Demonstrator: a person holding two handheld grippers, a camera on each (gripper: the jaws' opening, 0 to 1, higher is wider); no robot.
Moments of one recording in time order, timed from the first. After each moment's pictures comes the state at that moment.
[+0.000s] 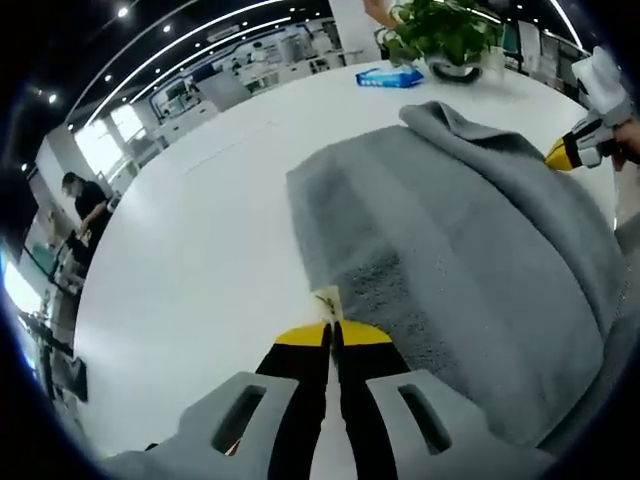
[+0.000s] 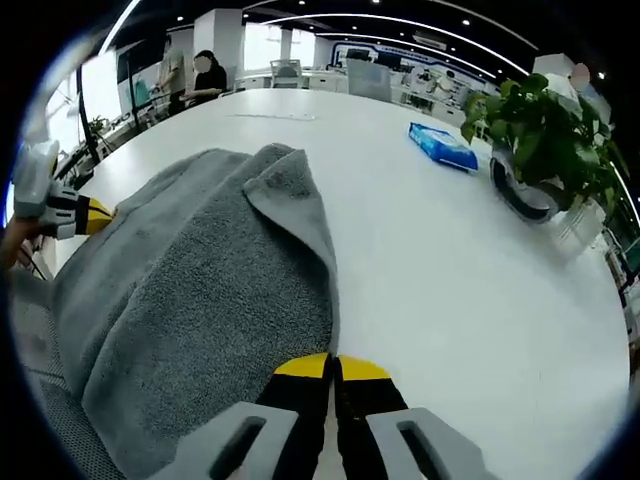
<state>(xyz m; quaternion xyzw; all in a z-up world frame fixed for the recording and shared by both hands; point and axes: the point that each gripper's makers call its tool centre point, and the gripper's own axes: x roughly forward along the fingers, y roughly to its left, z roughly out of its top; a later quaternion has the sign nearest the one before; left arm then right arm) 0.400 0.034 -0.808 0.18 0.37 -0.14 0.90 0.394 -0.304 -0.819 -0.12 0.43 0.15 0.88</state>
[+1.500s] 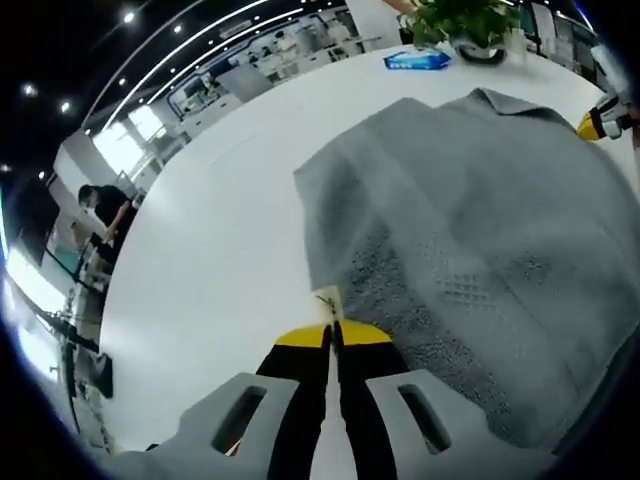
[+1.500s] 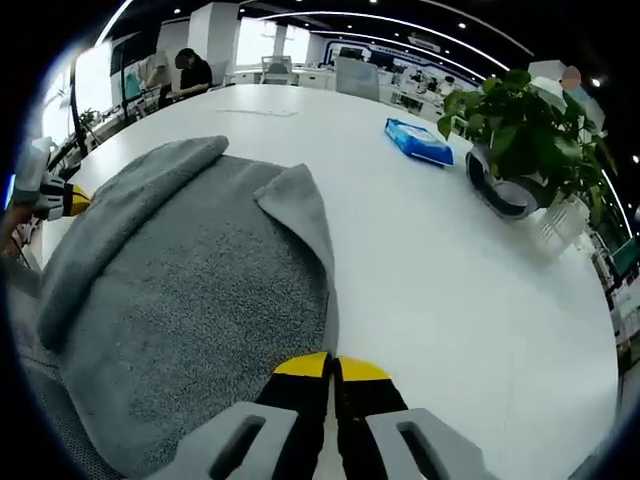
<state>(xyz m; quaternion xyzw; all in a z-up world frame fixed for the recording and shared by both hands) 0.407 0.083 -0.811 0.22 0.38 -0.08 0.89 0.403 -0.345 -0.820 -0.14 0.43 0.12 0.89</state>
